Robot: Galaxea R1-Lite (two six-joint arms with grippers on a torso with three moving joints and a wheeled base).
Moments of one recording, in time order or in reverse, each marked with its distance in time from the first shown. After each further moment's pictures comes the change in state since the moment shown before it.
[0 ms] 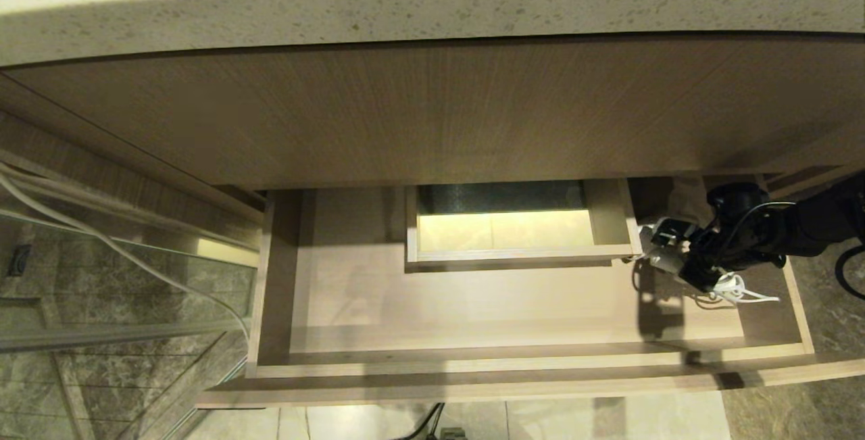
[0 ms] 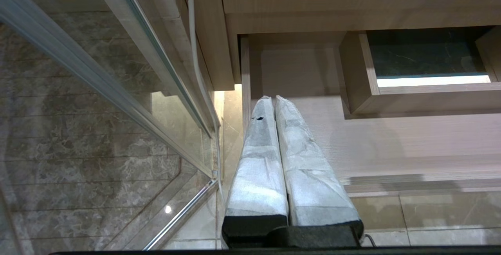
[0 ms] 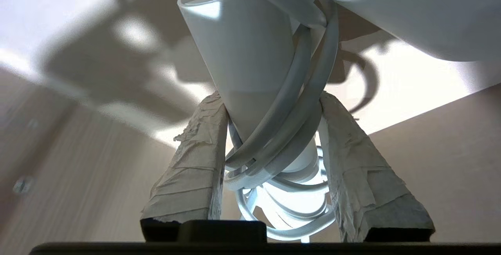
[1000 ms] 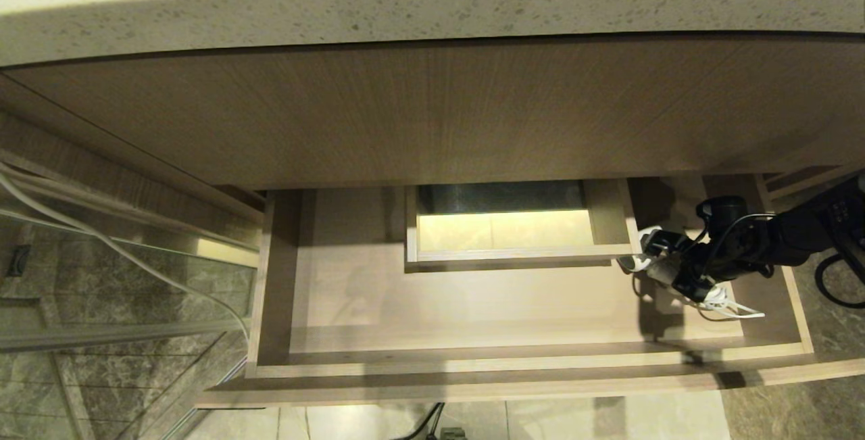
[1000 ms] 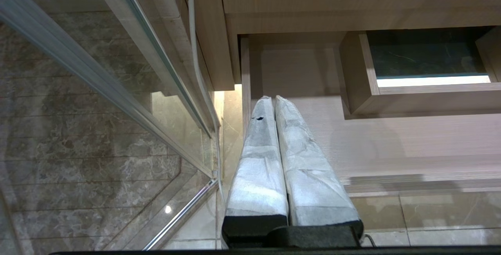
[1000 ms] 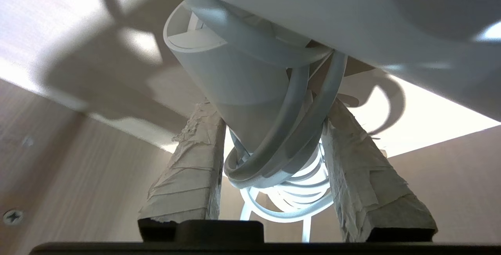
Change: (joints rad) left arm 0.000 0.000 0.000 0.000 0.000 -0.001; right arm 0.004 0.086 -0.047 -0.007 -0.004 0.023
